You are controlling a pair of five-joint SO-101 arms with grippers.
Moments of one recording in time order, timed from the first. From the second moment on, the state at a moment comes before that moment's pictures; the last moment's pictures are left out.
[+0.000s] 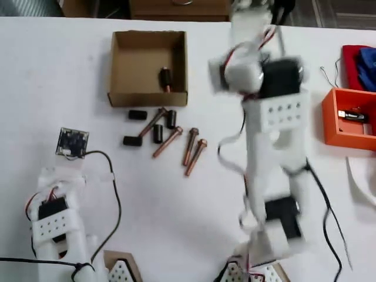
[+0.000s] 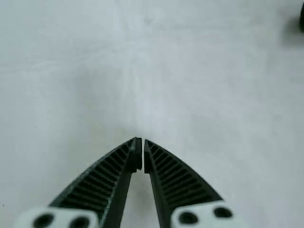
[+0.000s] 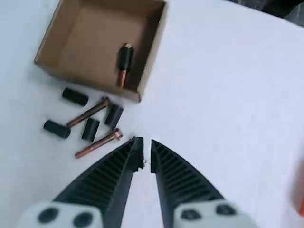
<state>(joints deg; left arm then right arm) -31.6 -55.6 85.1 31.4 -30.2 -19.7 -2.2 -30.2 93.7 6.2</state>
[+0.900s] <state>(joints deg) -47.5 -55.6 84.4 28.4 -13.3 -38.2 33.0 -11.1 61.4 -2.1</state>
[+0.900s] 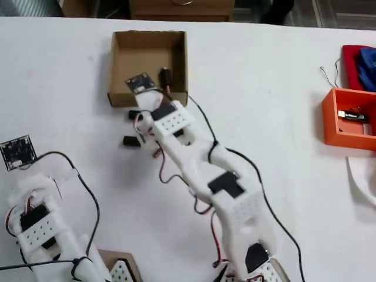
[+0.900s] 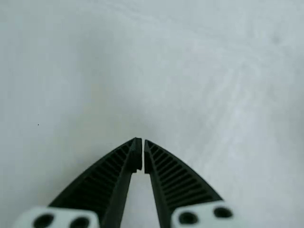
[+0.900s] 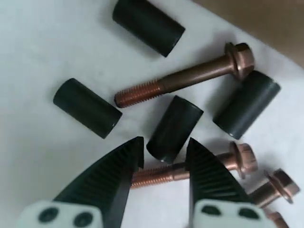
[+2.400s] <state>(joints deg) -45.2 -55.6 84.4 28.4 -13.9 -35.0 53.6 -54.3 93.3 -2.2</state>
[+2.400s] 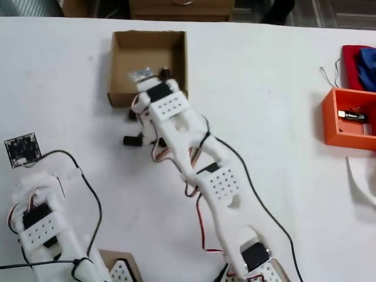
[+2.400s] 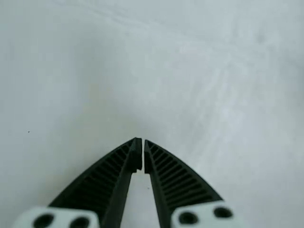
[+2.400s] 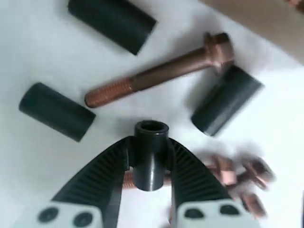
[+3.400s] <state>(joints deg) 3.0 -1.0 17.6 74.3 -24.1 -0.2 -29.5 -21.8 92.8 2.4</state>
